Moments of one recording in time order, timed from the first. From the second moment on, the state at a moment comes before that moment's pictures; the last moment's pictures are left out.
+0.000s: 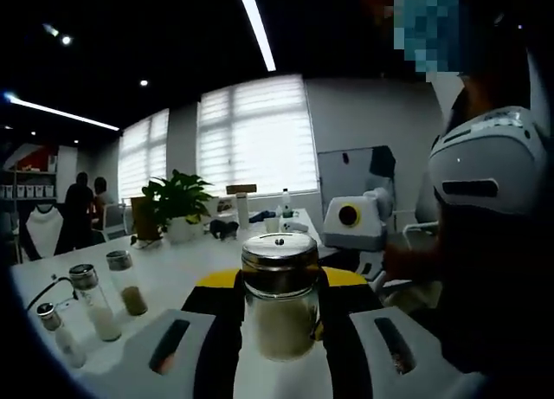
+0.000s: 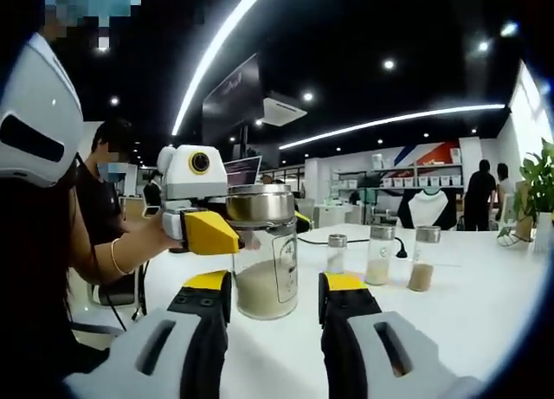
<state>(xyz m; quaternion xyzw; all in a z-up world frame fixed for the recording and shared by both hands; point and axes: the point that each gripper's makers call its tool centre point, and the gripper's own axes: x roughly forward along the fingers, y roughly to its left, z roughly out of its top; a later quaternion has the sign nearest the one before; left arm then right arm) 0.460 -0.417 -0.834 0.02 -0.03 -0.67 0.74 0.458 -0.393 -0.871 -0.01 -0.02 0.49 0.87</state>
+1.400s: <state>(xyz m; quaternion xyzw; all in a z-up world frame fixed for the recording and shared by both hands) 0.480 -0.419 -0.881 0.04 0.02 -0.60 0.80 0.484 -0.392 -0.915 -0.04 0.03 0.42 0.91</state>
